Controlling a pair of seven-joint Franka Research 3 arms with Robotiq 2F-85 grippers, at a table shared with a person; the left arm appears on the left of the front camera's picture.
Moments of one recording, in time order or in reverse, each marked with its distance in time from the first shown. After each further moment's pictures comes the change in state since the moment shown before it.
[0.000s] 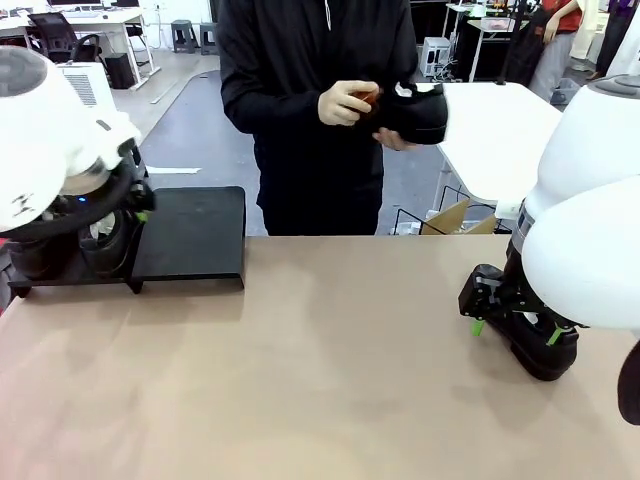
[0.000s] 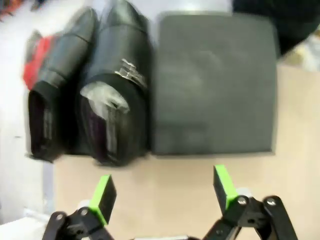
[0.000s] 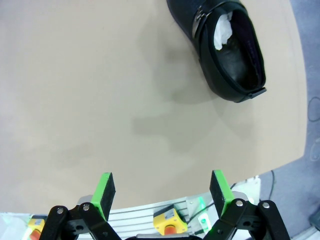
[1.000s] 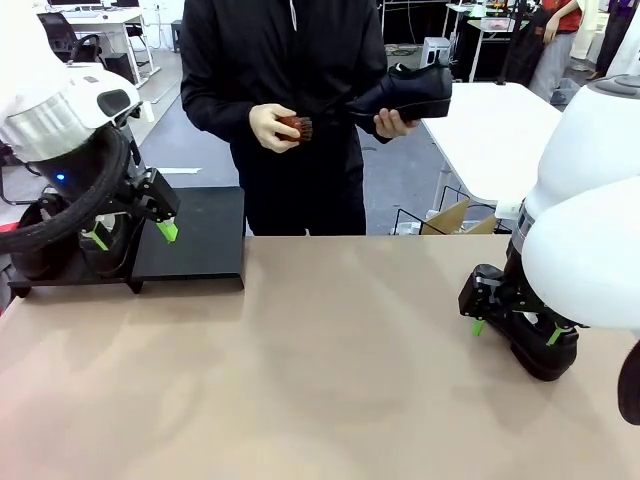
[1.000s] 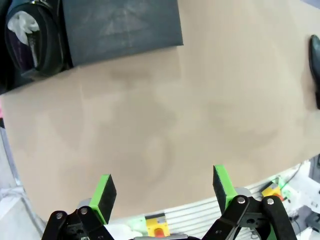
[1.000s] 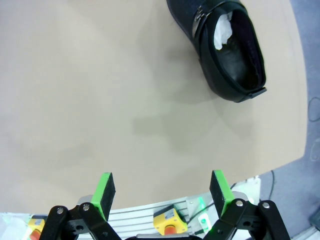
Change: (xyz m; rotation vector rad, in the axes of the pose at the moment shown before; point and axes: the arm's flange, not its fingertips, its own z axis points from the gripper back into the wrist) left arm -0.031 -0.018 0.100 -0.283 0.325 -0.066; right arm 0.000 0.000 0.000 0.000 0.000 0.000
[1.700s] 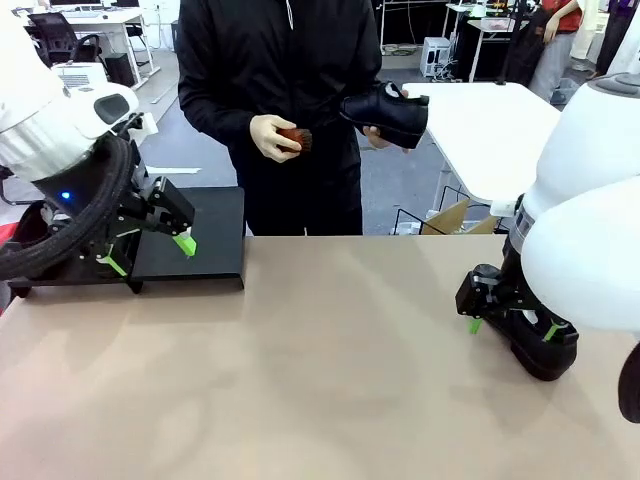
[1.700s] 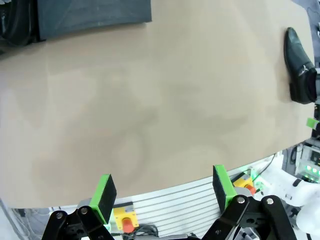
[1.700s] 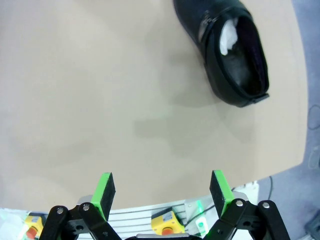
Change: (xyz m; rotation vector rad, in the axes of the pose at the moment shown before) left arm -0.031 -0.018 0.000 -0.116 0.038 0.079; right arm 0.000 0.004 0.004 0.014 -0.023 0.050
